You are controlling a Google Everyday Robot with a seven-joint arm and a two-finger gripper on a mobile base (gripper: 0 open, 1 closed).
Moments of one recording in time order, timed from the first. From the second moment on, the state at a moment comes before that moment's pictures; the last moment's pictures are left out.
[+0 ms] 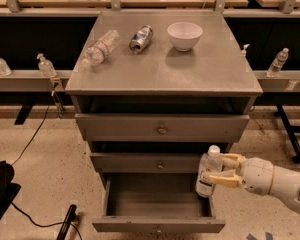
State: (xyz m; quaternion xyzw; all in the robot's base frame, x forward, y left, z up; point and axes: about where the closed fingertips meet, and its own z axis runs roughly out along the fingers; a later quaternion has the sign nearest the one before) arm 0.479 -0.206 0.659 -0.41 0.65 0.31 0.56
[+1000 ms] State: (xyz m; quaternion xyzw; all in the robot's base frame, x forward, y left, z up) arm 0.520 -0.210 0.528 -0.49 0.52 0.29 0.64
